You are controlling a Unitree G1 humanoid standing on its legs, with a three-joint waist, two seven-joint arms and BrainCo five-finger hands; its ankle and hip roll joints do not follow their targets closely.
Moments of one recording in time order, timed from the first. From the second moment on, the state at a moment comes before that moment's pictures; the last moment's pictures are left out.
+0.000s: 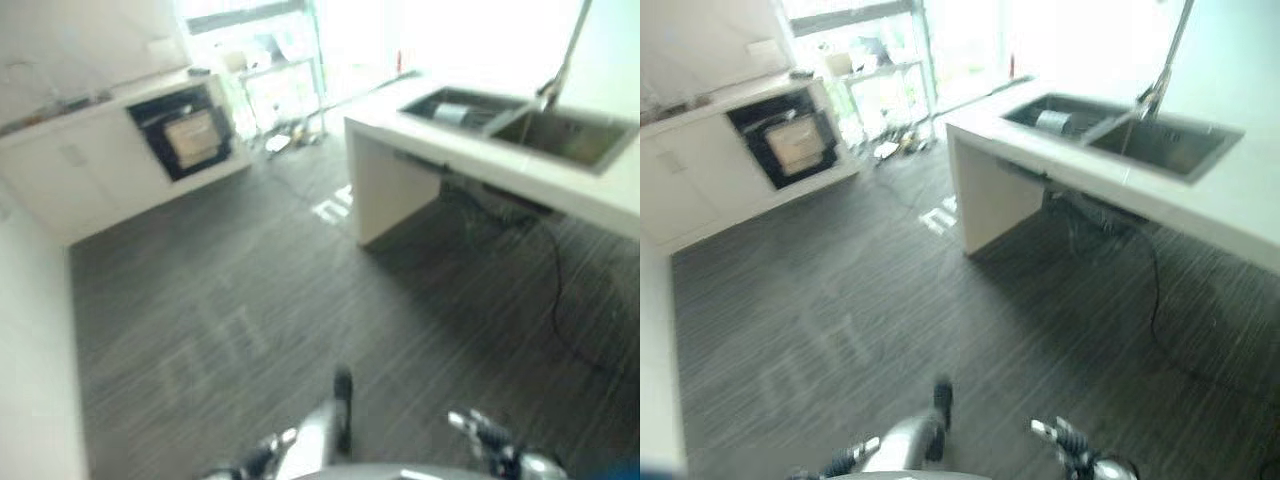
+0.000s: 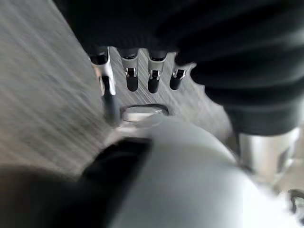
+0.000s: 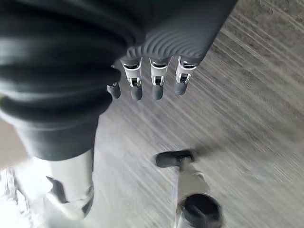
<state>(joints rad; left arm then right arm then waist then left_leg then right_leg) 0.00 0.31 -0.35 1.21 -0.41 -0.07 -0.32 0.02 -0.27 0.26 1.17 0.52 -0.05 0.32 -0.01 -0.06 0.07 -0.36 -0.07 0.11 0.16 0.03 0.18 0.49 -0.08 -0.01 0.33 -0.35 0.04</state>
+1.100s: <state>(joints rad) -0.05 0.24 -0.36 1.18 -0.36 -0.06 -0.25 -0.10 -0.31 0.30 1.20 0.55 -0.08 0.31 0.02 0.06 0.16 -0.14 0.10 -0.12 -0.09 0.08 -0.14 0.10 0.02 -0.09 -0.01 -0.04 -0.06</state>
